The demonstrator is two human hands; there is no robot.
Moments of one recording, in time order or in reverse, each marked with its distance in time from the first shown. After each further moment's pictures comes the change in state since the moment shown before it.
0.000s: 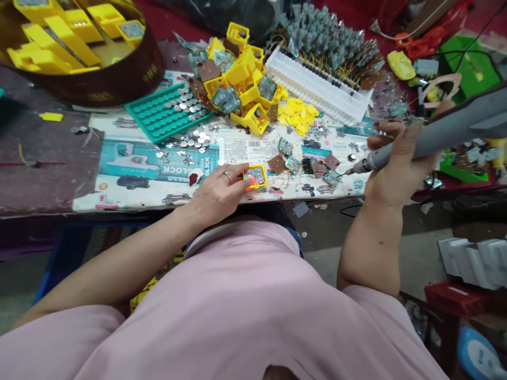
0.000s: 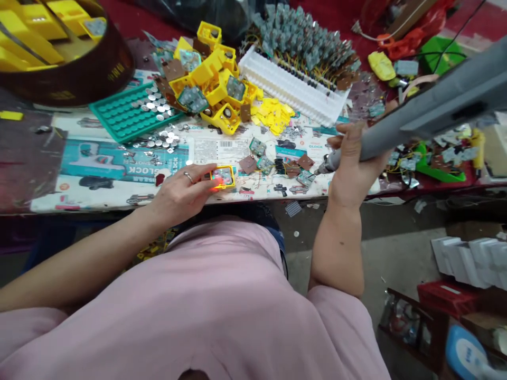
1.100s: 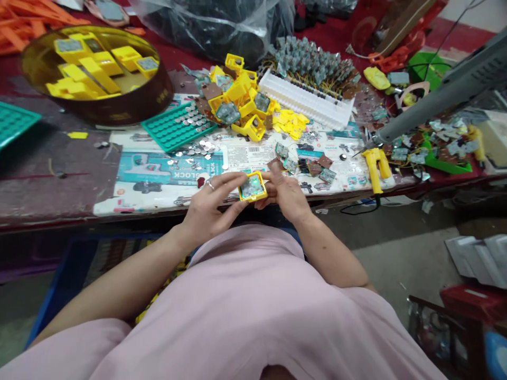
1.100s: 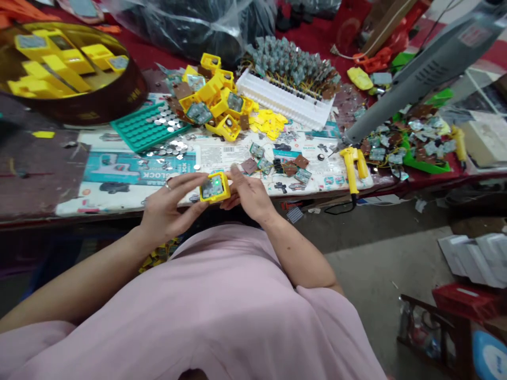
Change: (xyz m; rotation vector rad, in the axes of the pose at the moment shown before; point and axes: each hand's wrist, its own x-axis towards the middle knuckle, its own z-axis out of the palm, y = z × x) left_hand -0.010 0.027 -0.040 -0.516 0.107 -0.323; right_hand -0.113 -0.065 0.069 0.327 -0.868 0.852
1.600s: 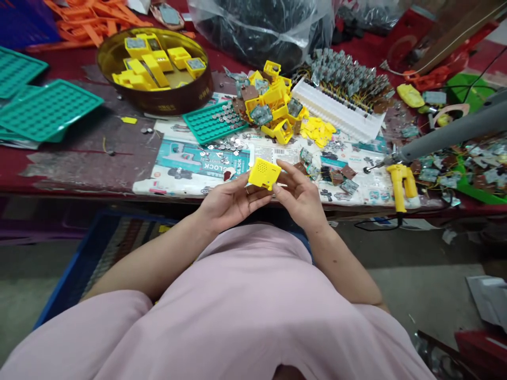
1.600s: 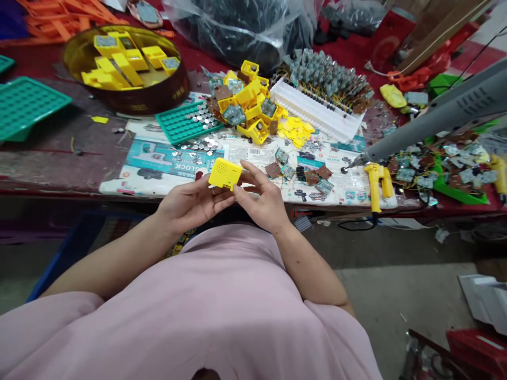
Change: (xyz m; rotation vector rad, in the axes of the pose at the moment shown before) left_hand 0.012 0.019 -0.004 -1.198 0.047 -1.080; right_hand -0.002 0.006 0.012 -0.150 -0.024 -0.316
